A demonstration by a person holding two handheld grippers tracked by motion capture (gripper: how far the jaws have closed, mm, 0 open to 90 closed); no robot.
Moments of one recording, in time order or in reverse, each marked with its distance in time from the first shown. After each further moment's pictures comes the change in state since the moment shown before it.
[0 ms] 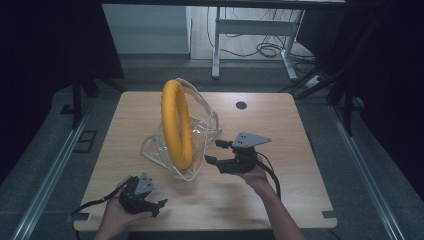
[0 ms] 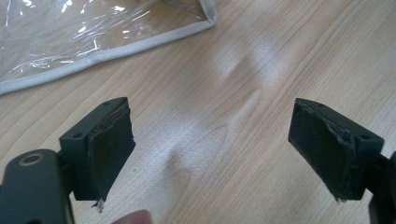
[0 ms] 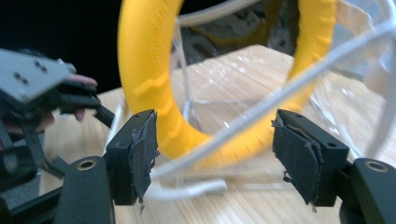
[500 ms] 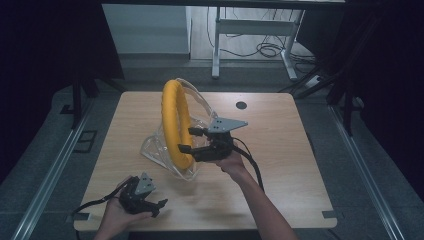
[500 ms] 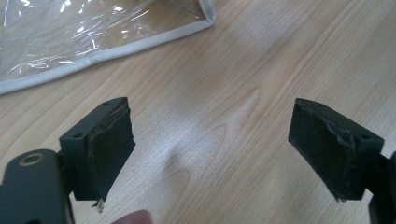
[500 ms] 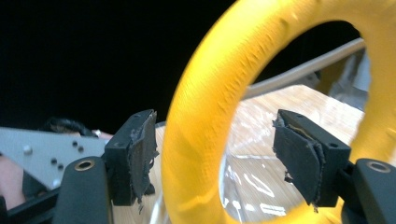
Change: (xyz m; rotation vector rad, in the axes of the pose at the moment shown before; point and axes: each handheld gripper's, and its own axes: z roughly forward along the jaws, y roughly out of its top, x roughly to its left) left arm 0.000 0.000 0.000 0.004 -0.004 0.008; right arm 0.018 0.054 0.049 -0.083 0.140 -0.014
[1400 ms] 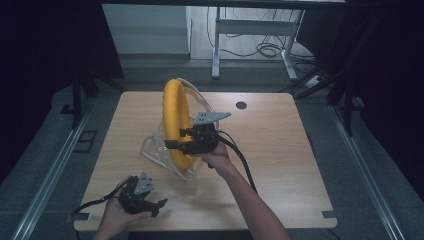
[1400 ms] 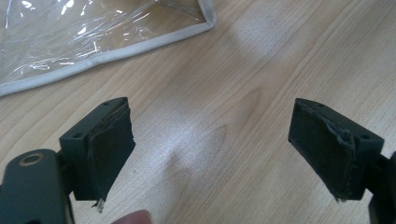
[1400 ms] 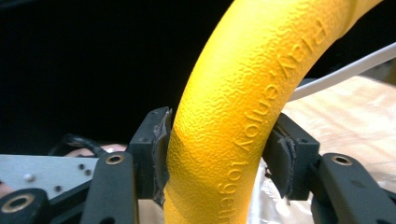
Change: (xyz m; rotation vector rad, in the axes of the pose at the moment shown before) left arm 0.000 0.000 -0.001 -0.006 -0.005 -0.005; right arm -0.012 0.004 0.043 0.023 0.147 0.098
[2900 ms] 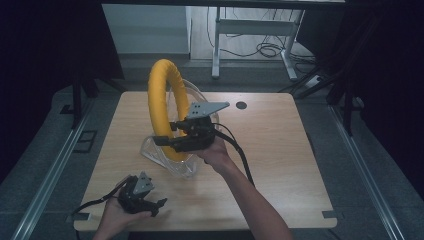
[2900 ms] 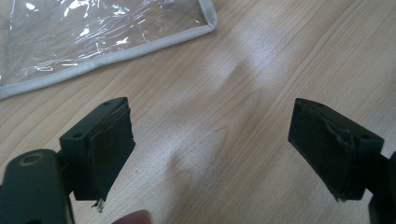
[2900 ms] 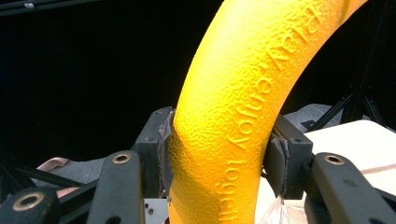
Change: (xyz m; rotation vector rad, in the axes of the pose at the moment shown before) left arm 0.001 0.000 -0.002 -0.010 0.002 -0.006; right arm 0.048 0.056 -0.011 -0.024 0.049 -0.115
